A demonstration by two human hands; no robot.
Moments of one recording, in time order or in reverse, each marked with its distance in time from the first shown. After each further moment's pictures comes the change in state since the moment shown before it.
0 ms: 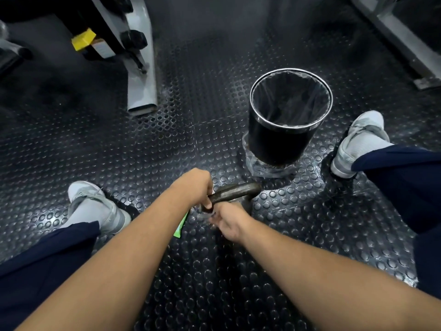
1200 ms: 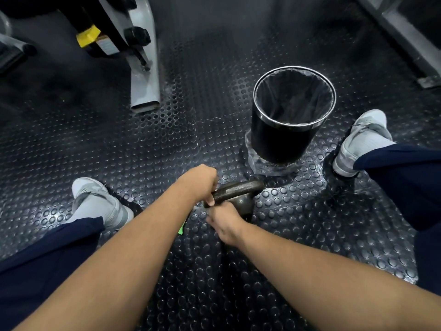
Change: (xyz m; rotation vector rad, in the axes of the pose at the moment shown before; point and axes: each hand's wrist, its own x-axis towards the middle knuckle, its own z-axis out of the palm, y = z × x) left_hand -0.005 0.008 -0.006 0.067 -0.021 0.038; right_hand -0.003 0.019 0.005 -0.254 -0.038 -0.020
